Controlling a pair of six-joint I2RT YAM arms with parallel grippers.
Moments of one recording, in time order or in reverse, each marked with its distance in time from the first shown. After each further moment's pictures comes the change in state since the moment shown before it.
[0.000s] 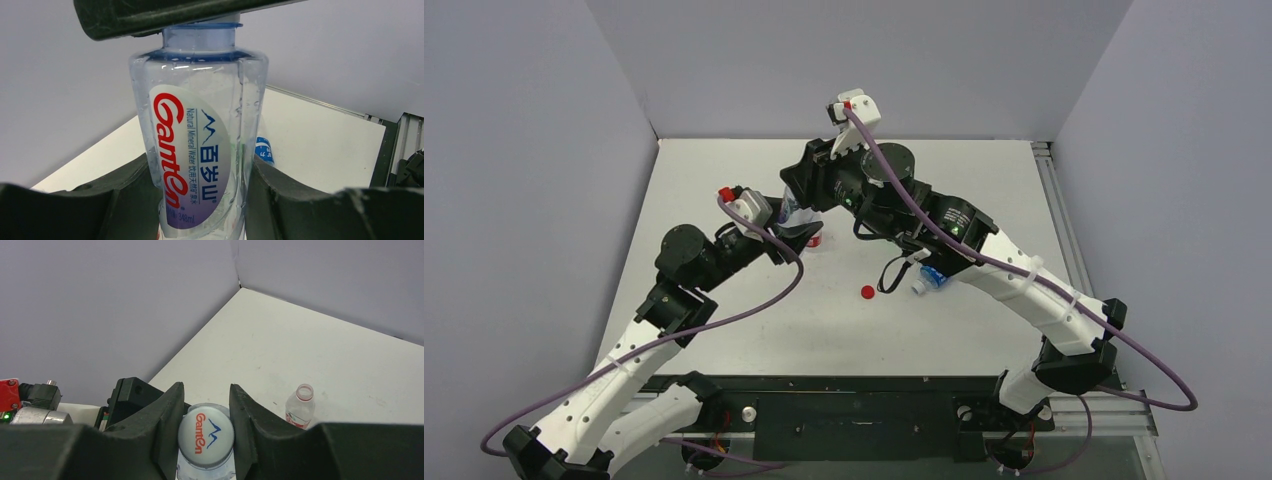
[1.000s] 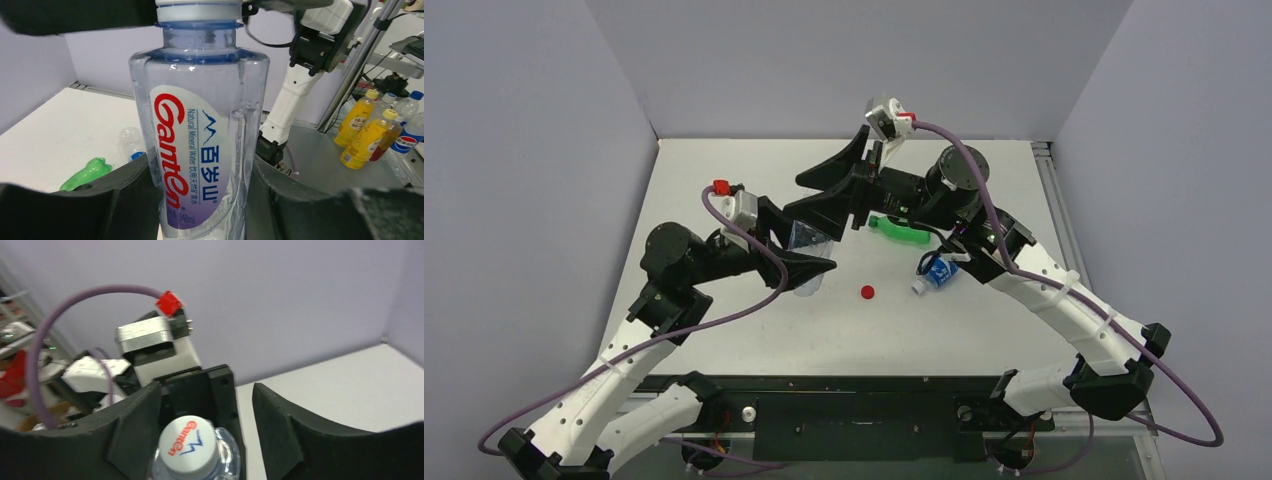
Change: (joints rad) left arm -0.006 0.004 0.080 0.060 0.460 -0.372; right arm -0.181 -0.211 -0.341 0.480 -0.855 0.087
